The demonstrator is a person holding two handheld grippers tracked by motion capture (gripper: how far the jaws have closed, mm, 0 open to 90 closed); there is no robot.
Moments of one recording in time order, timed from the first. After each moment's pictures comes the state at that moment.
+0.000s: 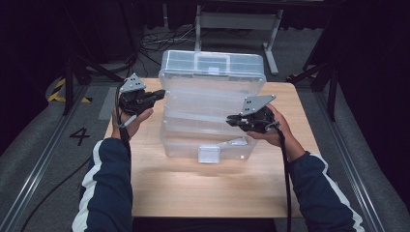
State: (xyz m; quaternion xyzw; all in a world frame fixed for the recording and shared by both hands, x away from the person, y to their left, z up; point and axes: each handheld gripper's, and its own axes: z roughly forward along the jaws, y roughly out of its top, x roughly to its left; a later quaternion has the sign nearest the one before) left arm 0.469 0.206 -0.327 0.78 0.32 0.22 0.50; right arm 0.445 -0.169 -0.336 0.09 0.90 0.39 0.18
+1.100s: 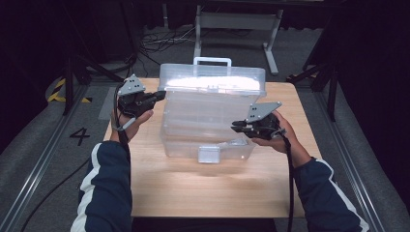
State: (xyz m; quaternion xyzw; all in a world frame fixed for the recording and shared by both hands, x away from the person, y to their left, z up) left arm 0.452 0.208 -0.321 0.78 0.29 0.23 0.51; right arm 0.428 -0.184 -0.343 0.10 0.90 0.38 0.18
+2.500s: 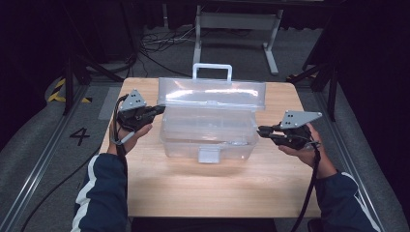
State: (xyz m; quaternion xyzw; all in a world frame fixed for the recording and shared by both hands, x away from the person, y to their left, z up) left arm 0.426 0.208 -0.342 0.80 0.28 0.22 0.49; right arm 0.400 -0.258 -0.346 0.16 0.87 0.42 0.19
